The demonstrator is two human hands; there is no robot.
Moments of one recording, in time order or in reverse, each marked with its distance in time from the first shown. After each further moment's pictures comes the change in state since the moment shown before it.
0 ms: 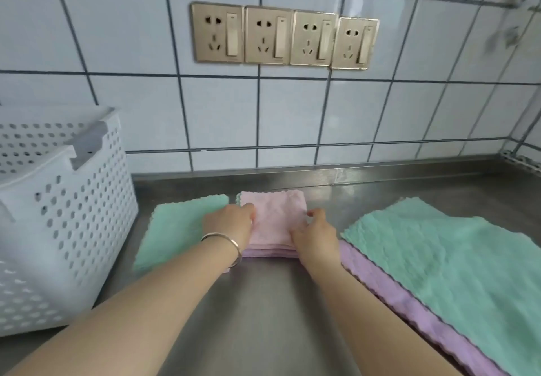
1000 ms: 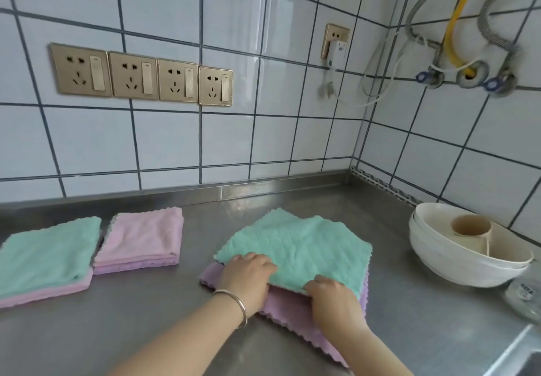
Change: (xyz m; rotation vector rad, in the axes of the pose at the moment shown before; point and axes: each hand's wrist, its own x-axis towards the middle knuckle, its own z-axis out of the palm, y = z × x) left_hand -0.099 0.227 0.024 -0.030 0.031 0.707; right_hand -0.080 0.180 -0.211 -0.836 0.150 -0.296
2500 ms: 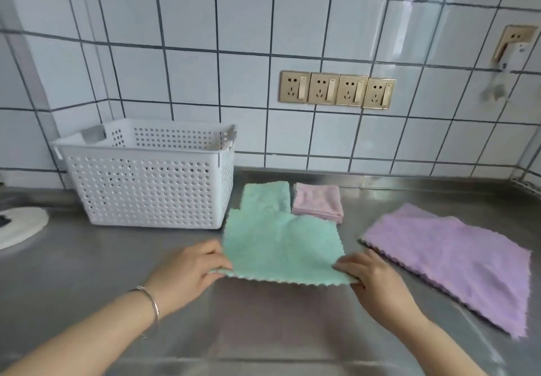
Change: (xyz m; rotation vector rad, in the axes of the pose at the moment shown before) left_hand -0.389 -0.136 -0.120 -0.053 0.298 -0.282; right_hand -0.086 -0.186 -0.061 0.476 0.175 -0.585
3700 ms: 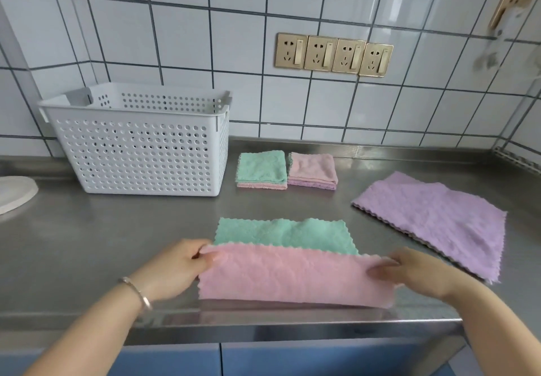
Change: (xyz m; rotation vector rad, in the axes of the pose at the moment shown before) left_hand -0.045 0.028 -0.005 -0.486 -0.331 -0.528; right_hand -0.041 -0.003 -0.062 0.361 -0.712 0.598
